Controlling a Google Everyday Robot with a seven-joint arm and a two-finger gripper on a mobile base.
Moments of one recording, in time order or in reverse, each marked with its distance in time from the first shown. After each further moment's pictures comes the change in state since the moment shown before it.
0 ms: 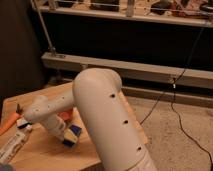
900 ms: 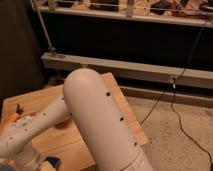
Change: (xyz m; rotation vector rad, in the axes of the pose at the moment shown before) arm -0.207 -0.043 -0.013 0.110 -0.164 -0.363
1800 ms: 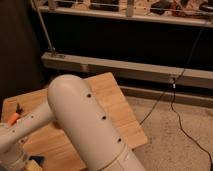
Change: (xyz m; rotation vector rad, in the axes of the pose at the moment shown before) arm 0.048 -0.069 -0.011 0.093 0.053 -0.023
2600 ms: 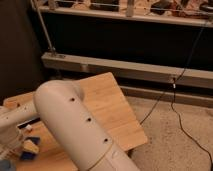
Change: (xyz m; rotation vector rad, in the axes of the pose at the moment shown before) arm 0.104 -0.039 -0.031 -0.022 0.087 0.021
